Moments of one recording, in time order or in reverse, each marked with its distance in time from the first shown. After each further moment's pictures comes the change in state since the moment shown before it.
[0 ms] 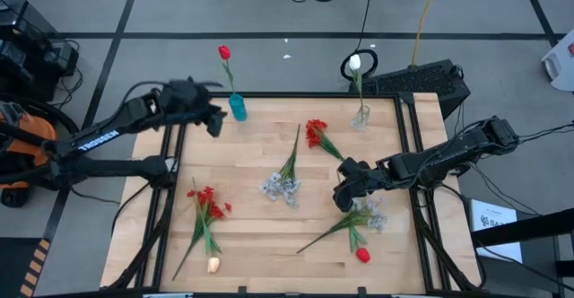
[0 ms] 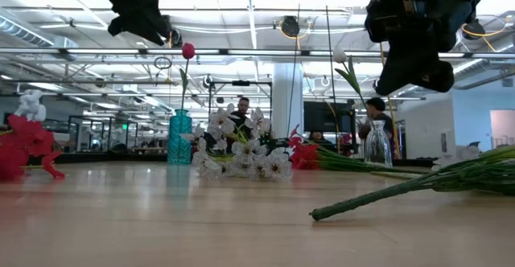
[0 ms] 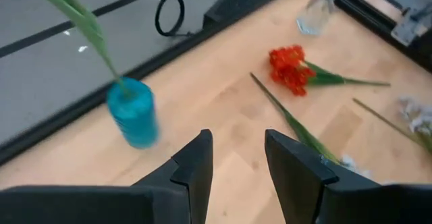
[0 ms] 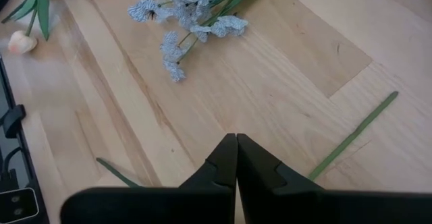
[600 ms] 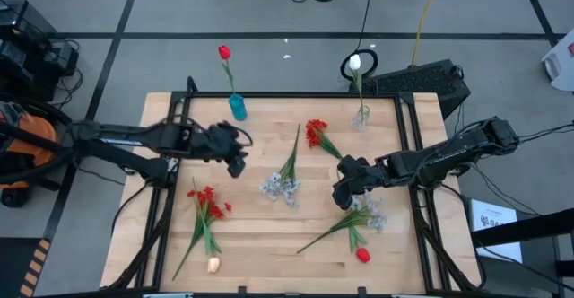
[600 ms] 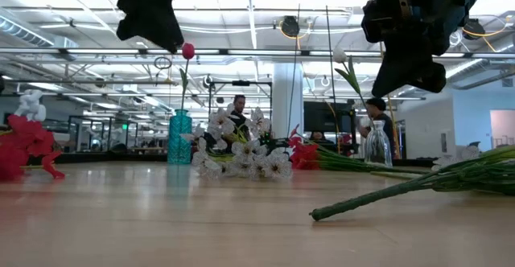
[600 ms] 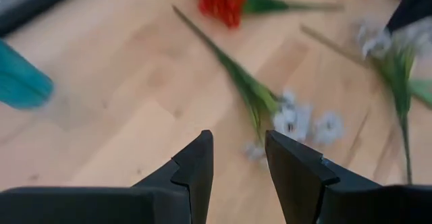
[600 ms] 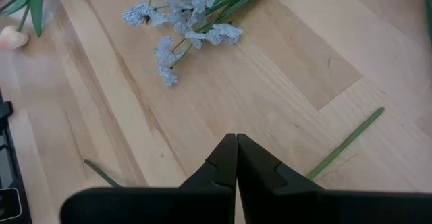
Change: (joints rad) left arm -0.480 0.226 -0.019 0.043 -0.163 -0.294; right arm -0.028 0.000 0.000 0.000 -0.003 -0.075
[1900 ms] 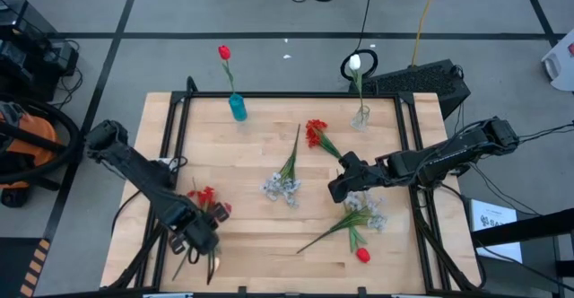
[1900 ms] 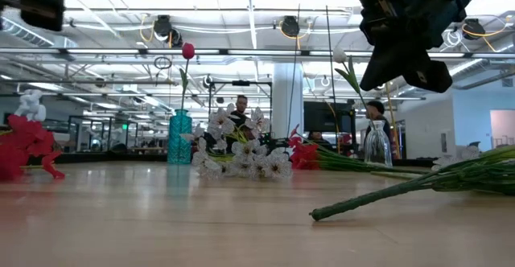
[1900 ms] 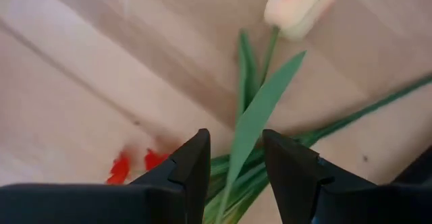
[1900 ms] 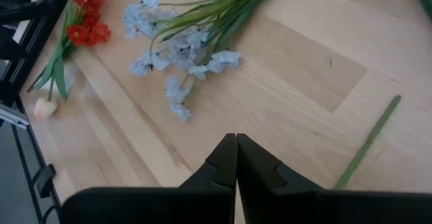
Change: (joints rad) left arm -0.723 0.304 -0.023 -0.173 0.314 0.796; right arm 0.000 0.000 0.000 0.056 0.056 0.242
